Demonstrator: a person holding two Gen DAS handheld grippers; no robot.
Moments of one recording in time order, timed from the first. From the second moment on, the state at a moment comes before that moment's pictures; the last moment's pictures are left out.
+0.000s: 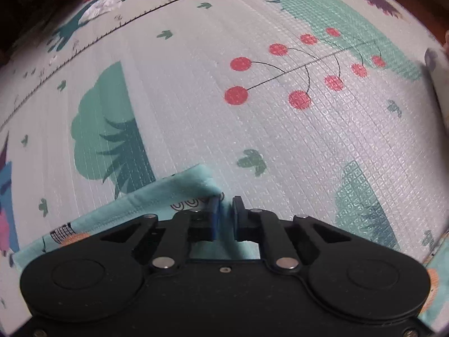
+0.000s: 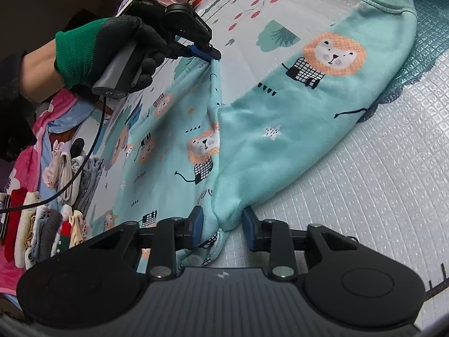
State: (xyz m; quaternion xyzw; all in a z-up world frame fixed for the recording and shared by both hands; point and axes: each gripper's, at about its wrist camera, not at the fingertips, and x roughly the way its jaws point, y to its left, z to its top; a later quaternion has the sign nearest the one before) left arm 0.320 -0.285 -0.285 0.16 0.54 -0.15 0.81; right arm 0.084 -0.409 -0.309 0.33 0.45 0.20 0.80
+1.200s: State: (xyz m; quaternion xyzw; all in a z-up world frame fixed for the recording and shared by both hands) left arm 0.334 -0.113 -0.261 -0.10 0.50 -0.28 0.82; right arm 0.024 -0.246 -0.260 -0.34 0.28 0.40 0.81
